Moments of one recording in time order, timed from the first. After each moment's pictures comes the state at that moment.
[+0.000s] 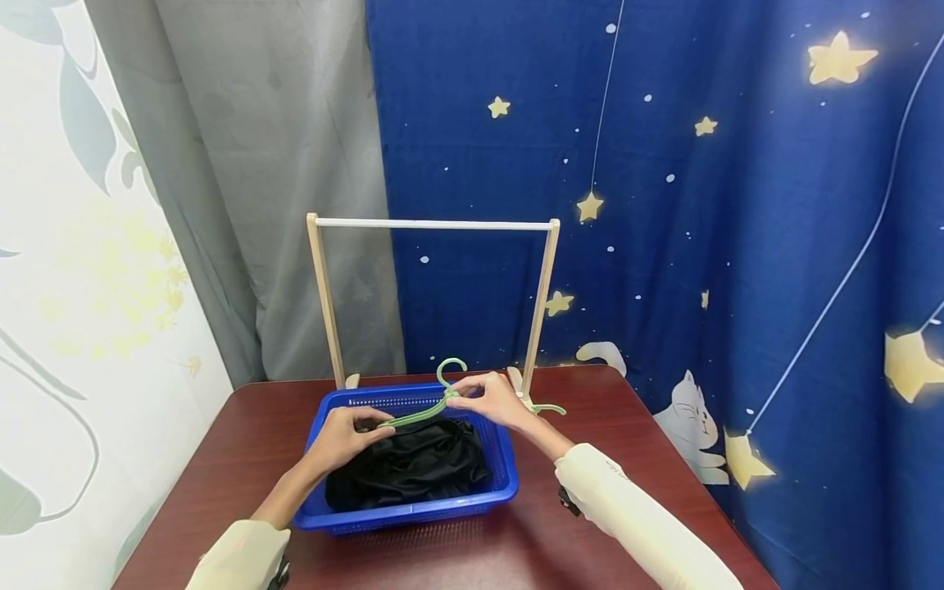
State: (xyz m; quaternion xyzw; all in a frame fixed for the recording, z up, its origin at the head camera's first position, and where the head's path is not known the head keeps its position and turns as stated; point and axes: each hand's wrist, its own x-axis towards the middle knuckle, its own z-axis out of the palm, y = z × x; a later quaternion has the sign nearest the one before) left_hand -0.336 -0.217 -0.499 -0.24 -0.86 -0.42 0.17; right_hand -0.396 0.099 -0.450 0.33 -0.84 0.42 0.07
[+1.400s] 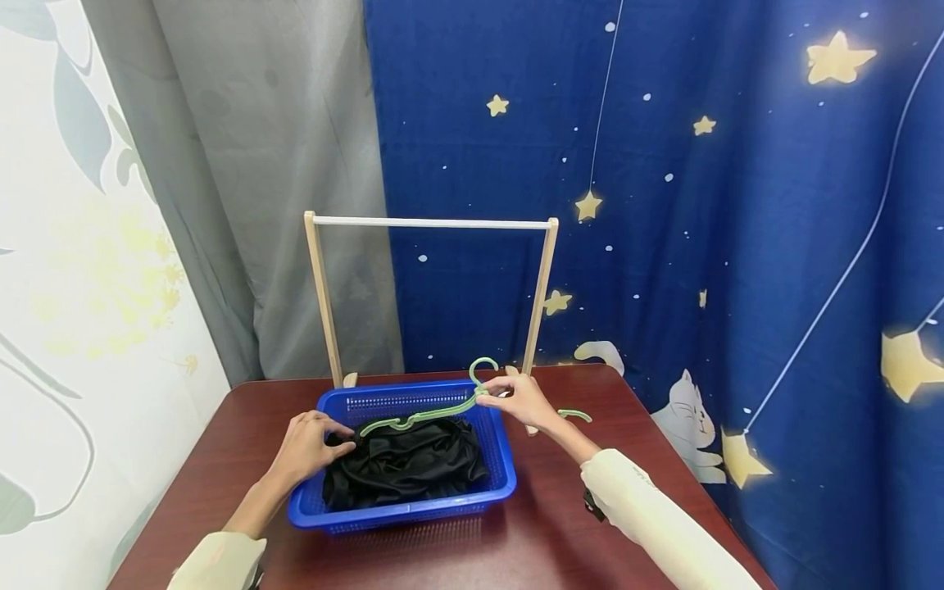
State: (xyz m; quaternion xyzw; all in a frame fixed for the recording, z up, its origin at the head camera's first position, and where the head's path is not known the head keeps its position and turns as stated) left_hand -0.332 -0.267 -0.529 -0.19 -0.92 -0.23 0.26; right_hand -0.399 0.151 -0.459 0.29 -0.85 0.42 0.08
